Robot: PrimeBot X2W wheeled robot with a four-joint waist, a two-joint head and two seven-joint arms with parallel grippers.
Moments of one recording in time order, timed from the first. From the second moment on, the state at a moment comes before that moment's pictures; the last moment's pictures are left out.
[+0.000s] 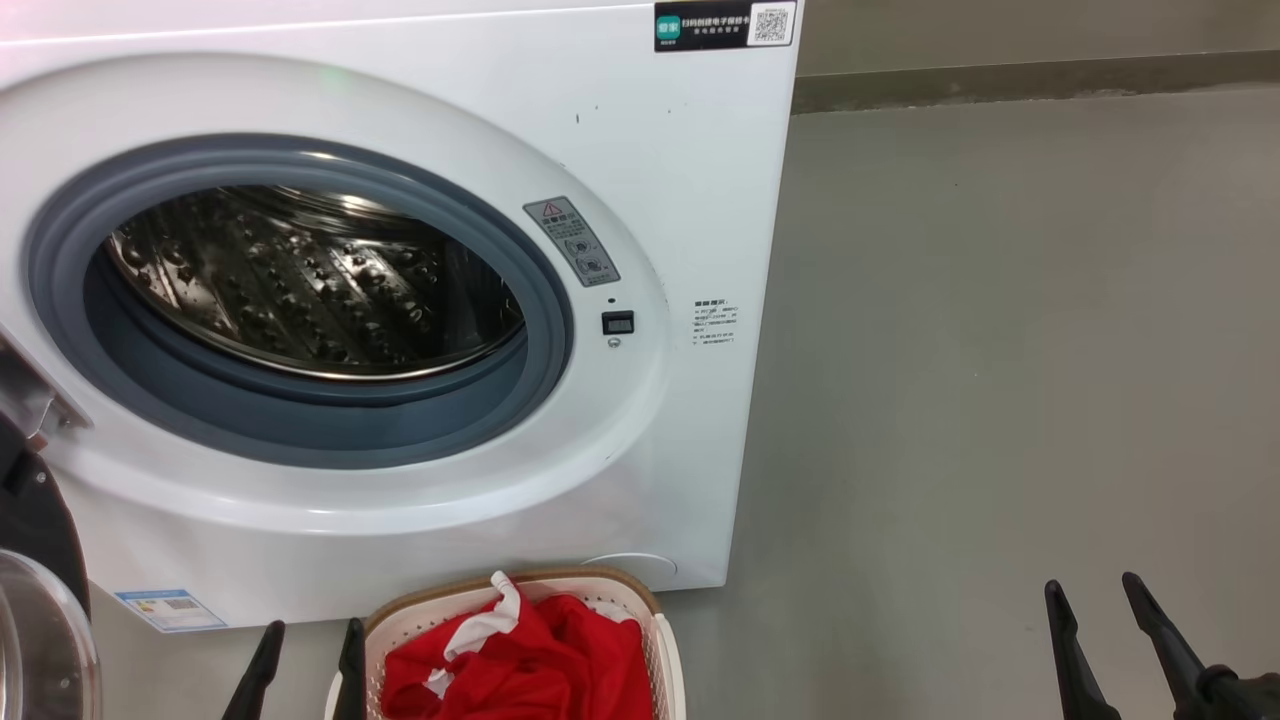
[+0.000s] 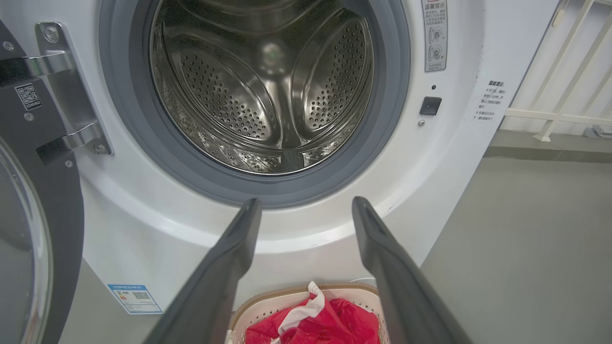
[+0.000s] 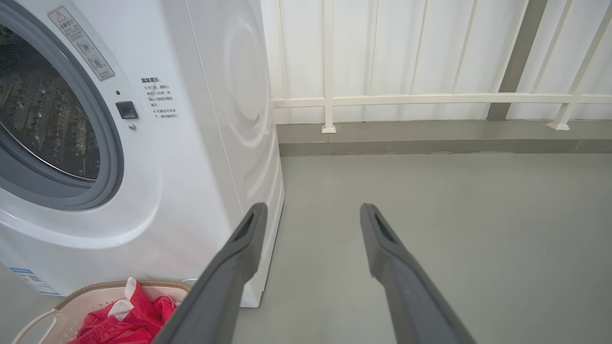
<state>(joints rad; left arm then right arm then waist) 0.11 0.04 0.07 0.17 -0.18 -0.13 -0.26 0.21 -0.07 -0.12 0.10 0.24 0.12 -0.26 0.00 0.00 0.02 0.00</state>
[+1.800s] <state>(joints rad) 0.12 0.04 0.05 0.14 -0.18 -0.13 -0.26 0.22 -0.06 -0.12 0.10 0.24 0.12 -0.26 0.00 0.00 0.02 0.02</state>
